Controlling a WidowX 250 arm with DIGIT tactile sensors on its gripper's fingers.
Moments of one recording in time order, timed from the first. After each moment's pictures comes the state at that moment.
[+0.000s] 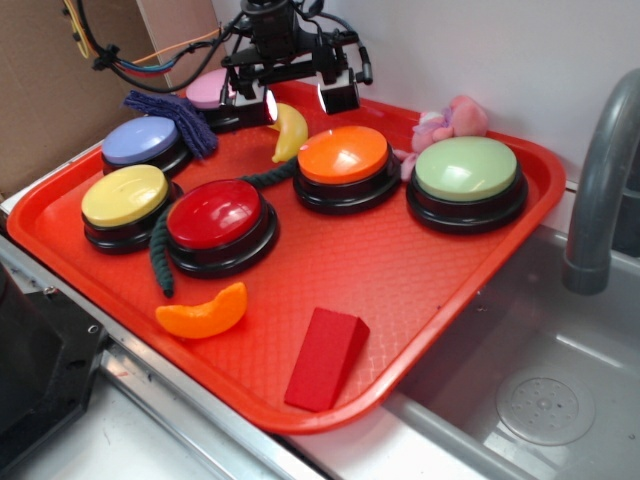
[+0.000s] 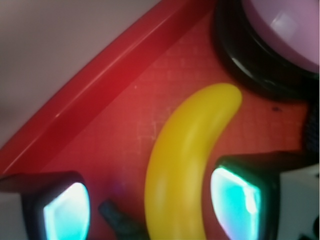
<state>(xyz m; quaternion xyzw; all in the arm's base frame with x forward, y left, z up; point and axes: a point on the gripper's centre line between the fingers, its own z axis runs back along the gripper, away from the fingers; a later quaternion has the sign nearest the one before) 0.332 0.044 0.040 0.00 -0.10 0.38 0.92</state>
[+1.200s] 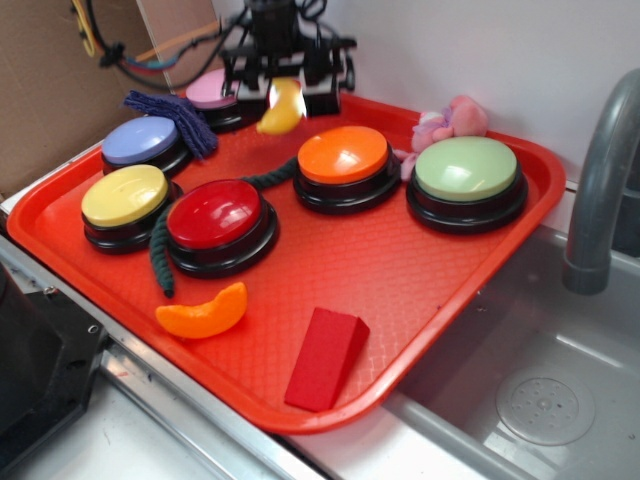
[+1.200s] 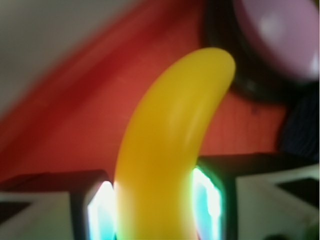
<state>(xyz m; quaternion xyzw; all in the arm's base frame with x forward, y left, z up) 0.330 0.043 0.063 0.02 -0.05 0.33 0.94</state>
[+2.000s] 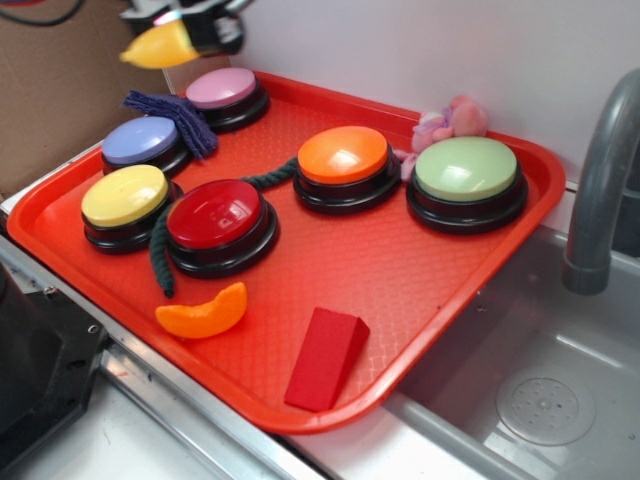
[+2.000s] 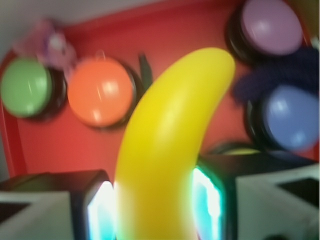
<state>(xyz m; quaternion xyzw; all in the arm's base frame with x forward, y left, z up) 0.214 0.016 0.153 -0.08 -0.03 0.11 0.99</state>
